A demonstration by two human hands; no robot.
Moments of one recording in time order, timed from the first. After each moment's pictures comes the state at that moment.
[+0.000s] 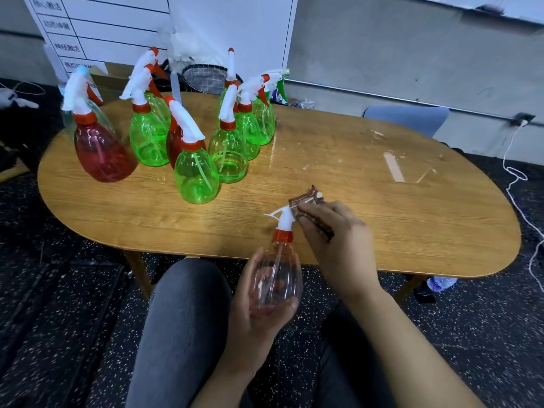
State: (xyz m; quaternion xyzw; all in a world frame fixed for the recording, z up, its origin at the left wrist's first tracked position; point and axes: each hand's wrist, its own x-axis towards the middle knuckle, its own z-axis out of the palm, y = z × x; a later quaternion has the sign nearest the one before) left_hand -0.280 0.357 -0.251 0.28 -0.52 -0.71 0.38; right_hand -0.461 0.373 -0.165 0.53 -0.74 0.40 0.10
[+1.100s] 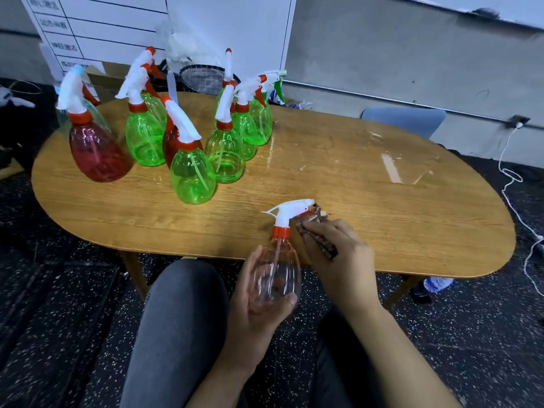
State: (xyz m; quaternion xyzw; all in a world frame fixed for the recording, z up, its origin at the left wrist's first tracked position) left_hand -0.288 0.356 -0.248 0.28 -0.51 -0.72 0.37; right_hand -0.466 0.395 -0.190 0.52 -0.74 0.41 0.10
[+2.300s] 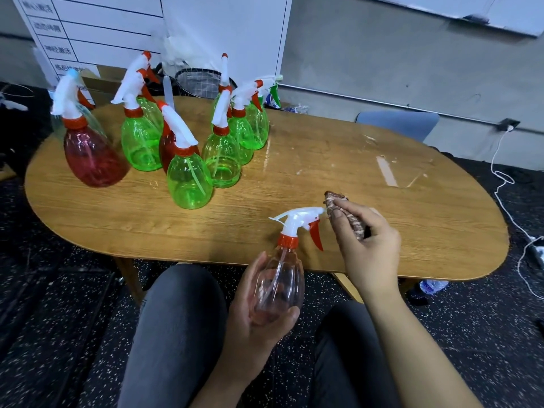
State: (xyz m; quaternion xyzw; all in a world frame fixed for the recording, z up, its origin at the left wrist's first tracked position) left_hand -0.284 0.355 -0.254 0.25 -0.55 -0.70 0.37; right_hand -0.485 0.393 -0.157 0.39 -0.72 0.58 0.00
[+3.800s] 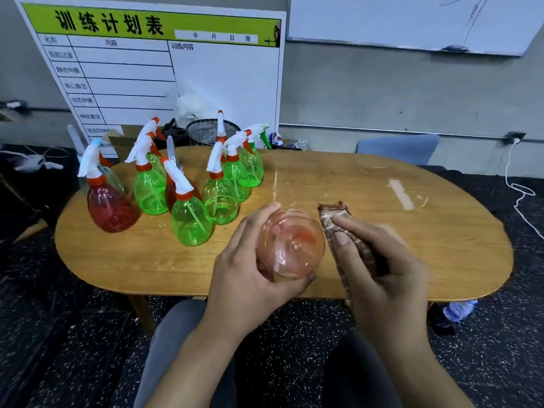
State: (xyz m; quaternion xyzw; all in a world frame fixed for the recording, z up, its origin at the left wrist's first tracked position) left_hand -0.309 0.311 -0.107 0.24 -0.81 -0.32 0.42; right_hand -0.444 0.441 -0.078 0.46 -0.61 0.64 0.03
